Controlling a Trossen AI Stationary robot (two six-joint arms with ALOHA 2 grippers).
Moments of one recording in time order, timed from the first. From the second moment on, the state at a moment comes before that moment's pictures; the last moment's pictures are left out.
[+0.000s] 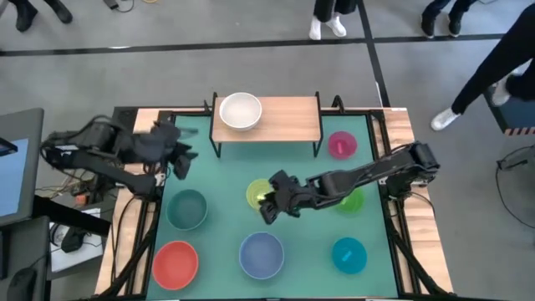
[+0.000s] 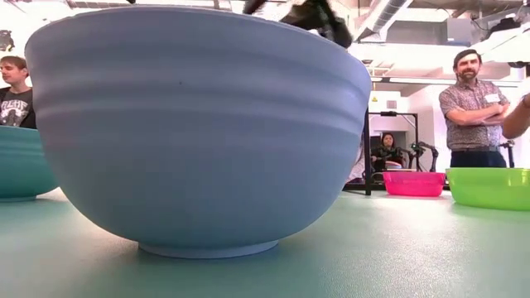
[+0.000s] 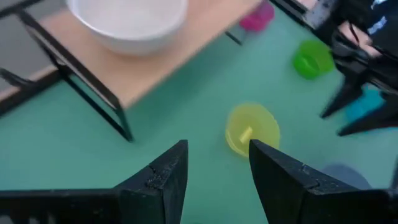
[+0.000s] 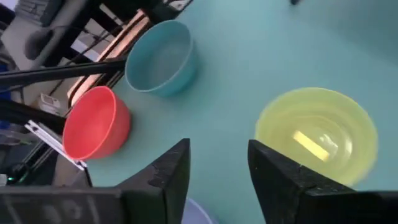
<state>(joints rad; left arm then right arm) -0.22 0.99 1.41 -1.23 -0.50 -0.83 0.28 1.77 1.47 -0.41 0.36 0.97</state>
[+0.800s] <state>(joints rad) -0.51 0.99 1.40 -1.54 -0.61 -1.05 0.18 1.99 1.72 -0.35 0.37 1.10</state>
